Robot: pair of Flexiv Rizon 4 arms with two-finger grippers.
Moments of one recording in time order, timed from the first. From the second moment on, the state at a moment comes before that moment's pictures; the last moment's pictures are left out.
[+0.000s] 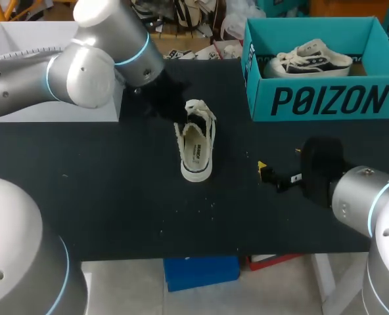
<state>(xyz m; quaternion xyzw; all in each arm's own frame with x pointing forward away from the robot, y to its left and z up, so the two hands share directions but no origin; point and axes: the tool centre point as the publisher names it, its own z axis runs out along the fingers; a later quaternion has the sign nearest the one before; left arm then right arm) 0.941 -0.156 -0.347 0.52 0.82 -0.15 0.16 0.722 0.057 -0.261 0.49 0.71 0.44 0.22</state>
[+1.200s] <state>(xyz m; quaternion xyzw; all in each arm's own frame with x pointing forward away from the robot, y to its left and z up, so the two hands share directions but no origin) 0.911 -0.129 -0.337 0.62 0.78 -0.06 0.11 0.722 0.057 -0.261 0.49 0.71 0.44 0.22</state>
